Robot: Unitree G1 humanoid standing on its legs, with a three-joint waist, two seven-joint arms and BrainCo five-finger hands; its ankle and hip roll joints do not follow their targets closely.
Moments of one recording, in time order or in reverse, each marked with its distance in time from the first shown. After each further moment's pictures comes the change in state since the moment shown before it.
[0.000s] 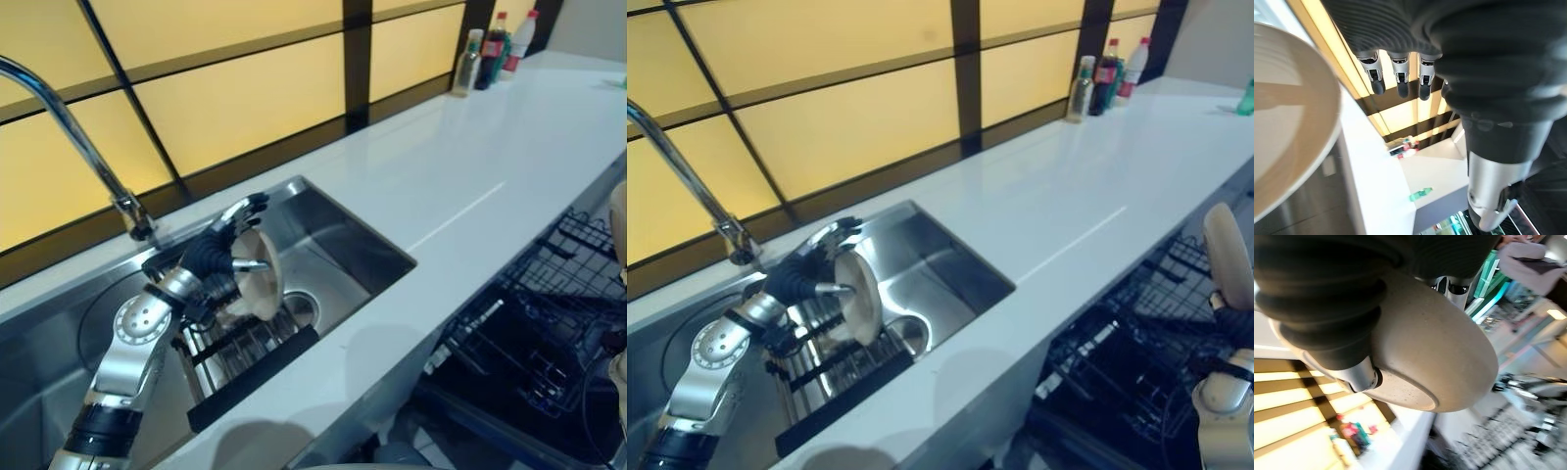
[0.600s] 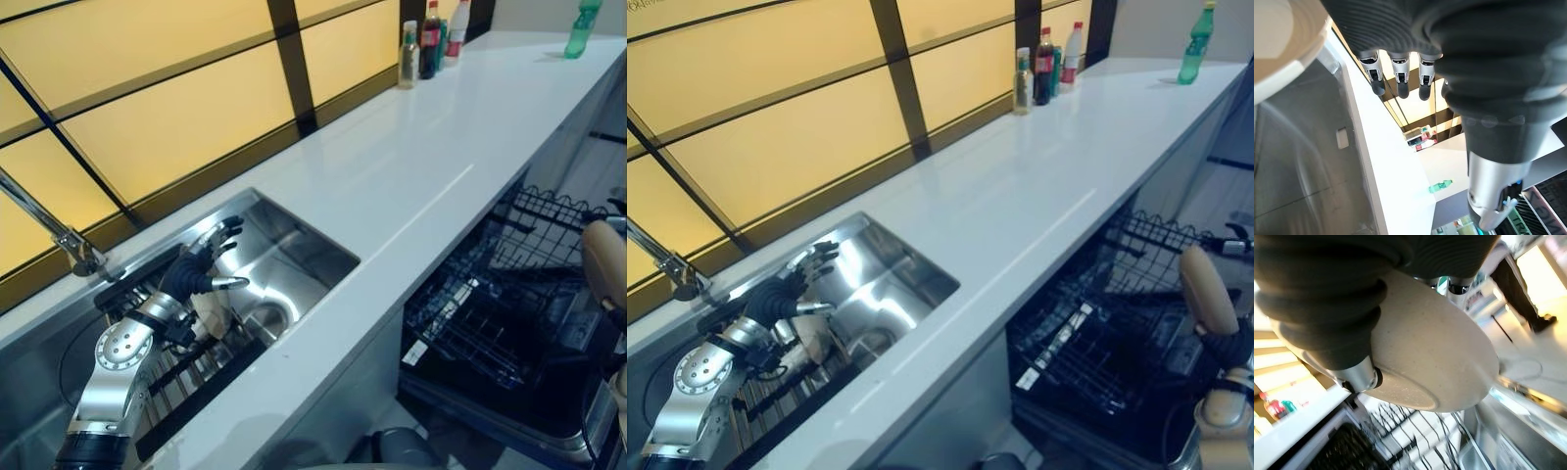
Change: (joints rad) left arm 0.095 -0.014 0.046 0.049 0.000 0.000 -0.009; right arm 0.058 -0.010 0.022 0.106 0.002 -0.001 0.162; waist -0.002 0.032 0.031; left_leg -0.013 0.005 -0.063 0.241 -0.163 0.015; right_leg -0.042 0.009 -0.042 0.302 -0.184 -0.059
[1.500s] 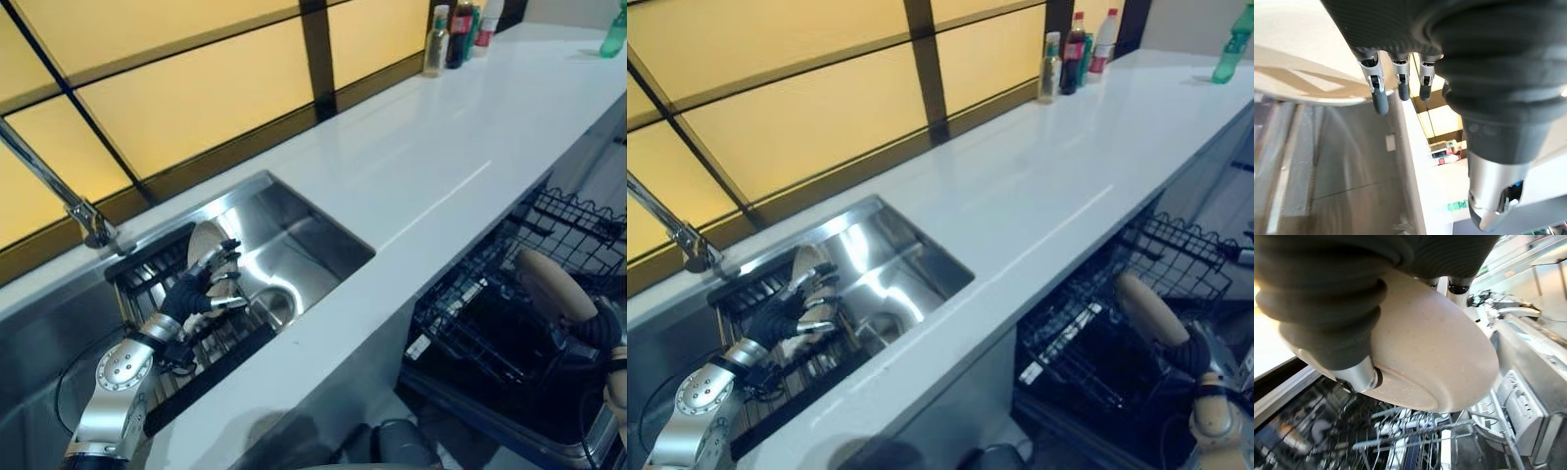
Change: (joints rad) left arm 0.074 -0.015 -0.018 0.017 -0.002 0.016 0.017; right arm 0.027 -0.086 0.143 -0.007 -0.033 -0.067 0.210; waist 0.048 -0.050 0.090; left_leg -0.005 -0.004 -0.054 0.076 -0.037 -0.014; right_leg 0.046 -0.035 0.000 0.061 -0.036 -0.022
